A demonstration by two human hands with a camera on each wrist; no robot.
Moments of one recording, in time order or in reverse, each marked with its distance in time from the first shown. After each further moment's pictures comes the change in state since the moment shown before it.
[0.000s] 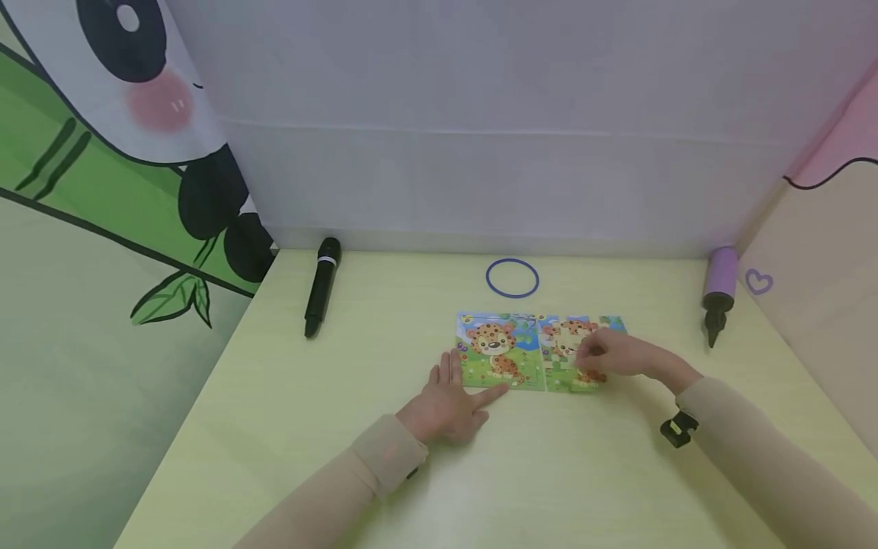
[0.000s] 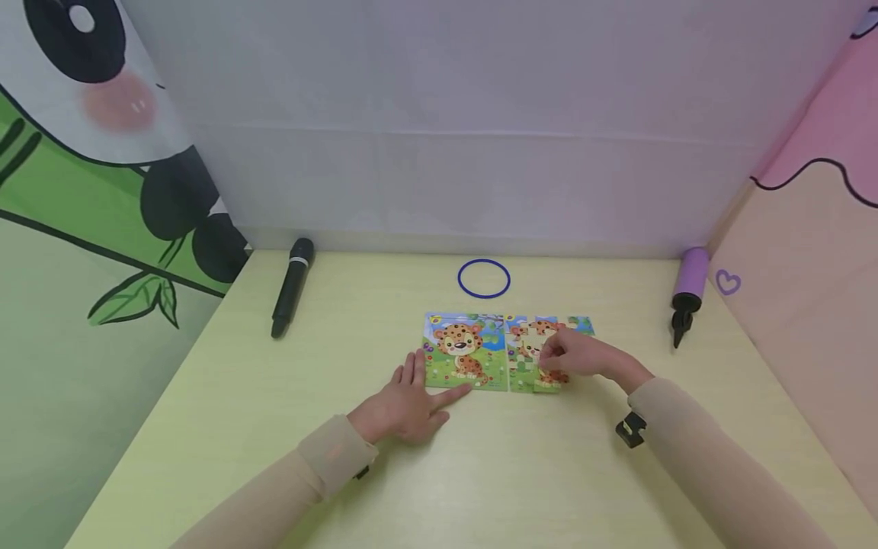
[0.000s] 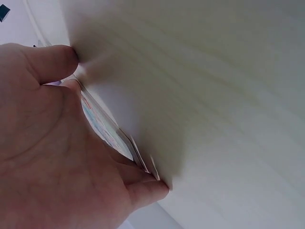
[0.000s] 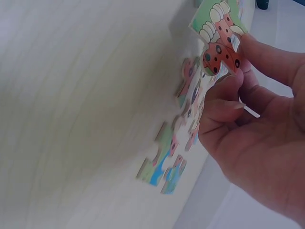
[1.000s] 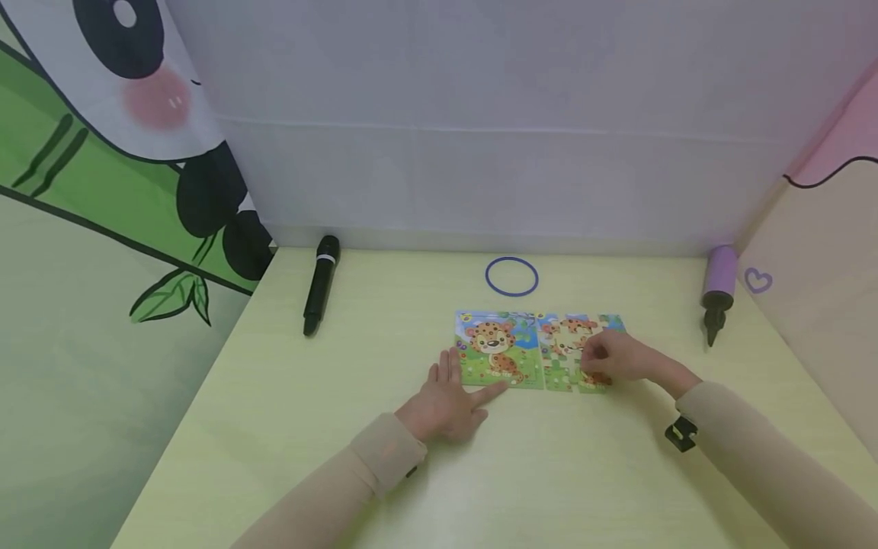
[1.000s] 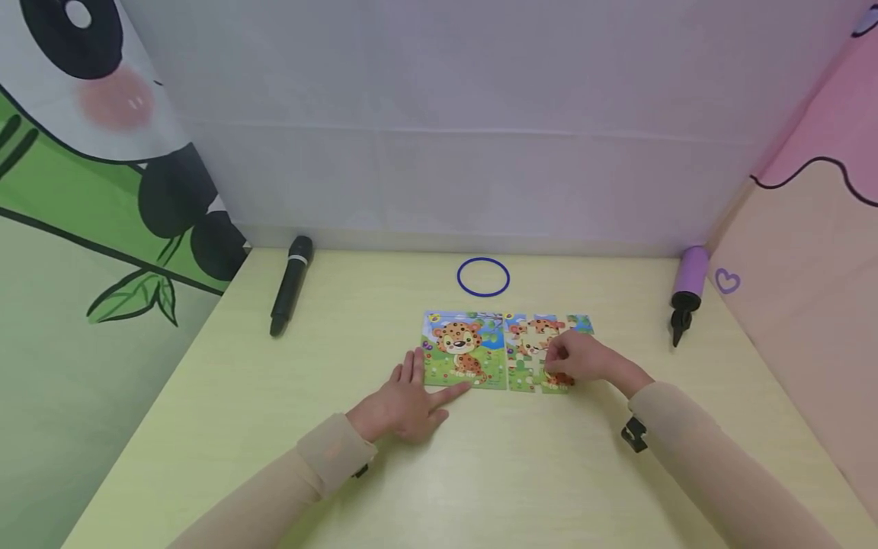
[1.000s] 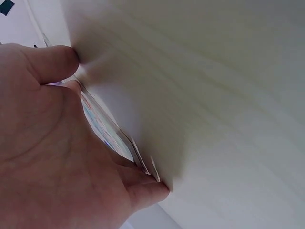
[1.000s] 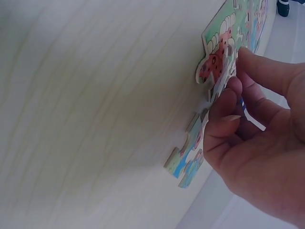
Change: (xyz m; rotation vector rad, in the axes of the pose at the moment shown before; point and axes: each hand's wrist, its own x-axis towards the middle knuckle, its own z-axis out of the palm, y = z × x) left_hand 0.007 -0.003 0.004 0.028 -0.026 -0.012; right_hand 0.000 0.013 0.004 -0.132 0.096 -0.012
